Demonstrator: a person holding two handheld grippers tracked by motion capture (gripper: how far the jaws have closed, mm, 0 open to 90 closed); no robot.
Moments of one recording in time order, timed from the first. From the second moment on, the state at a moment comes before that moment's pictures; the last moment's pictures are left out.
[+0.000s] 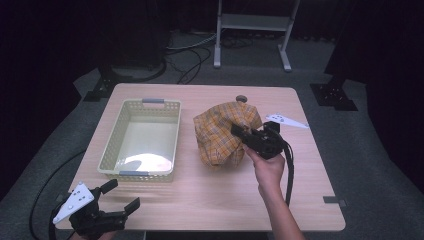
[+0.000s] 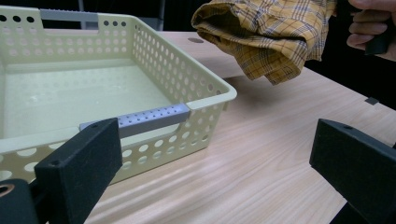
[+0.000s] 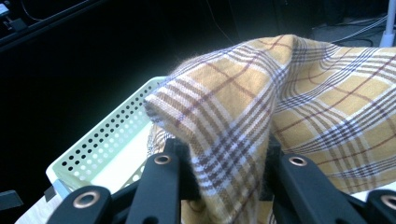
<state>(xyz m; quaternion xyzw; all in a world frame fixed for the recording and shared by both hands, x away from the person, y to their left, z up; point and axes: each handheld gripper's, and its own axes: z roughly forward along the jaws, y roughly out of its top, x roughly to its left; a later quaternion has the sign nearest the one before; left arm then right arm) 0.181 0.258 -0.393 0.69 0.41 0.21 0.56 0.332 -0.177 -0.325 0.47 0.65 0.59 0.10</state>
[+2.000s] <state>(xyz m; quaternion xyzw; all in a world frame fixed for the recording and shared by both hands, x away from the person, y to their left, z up) 0.181 0.259 -0.392 0.69 0.41 0.21 0.57 0.327 -0.172 -0.377 0.47 0.70 0.52 0.14</state>
